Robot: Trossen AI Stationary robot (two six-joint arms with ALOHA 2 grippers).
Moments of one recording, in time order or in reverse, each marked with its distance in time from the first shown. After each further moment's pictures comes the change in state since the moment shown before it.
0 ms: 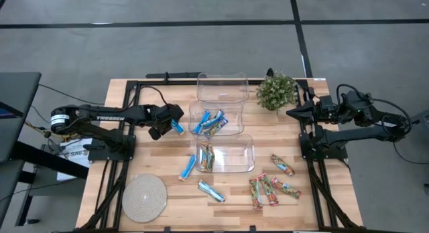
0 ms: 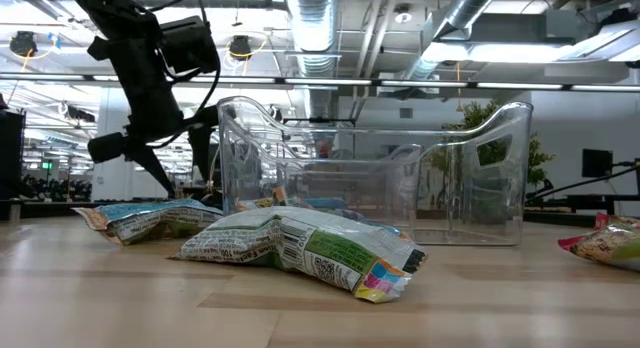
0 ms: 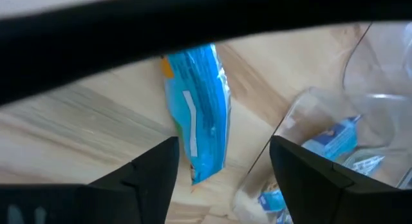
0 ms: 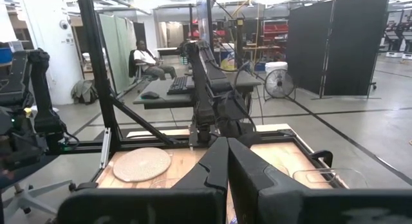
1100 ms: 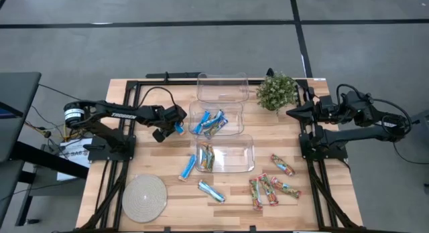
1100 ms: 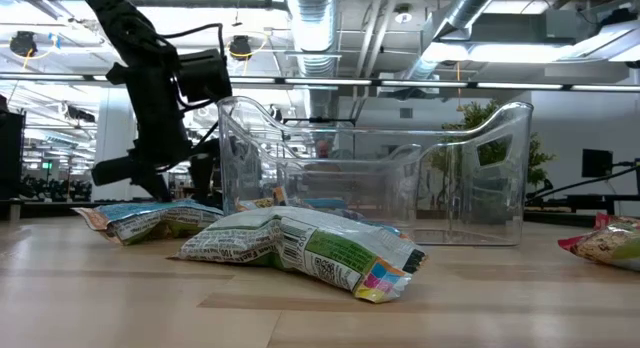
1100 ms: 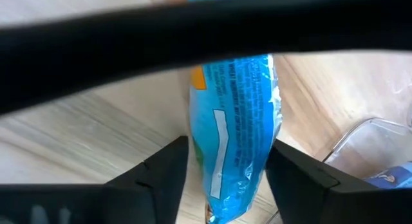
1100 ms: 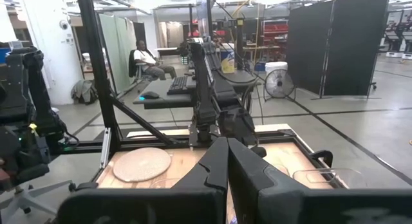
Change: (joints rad) left arm 0.033 0.211 0.000 0.105 0.052 -0.088; right arm 0.000 0.000 0.000 0.000 0.000 0.000
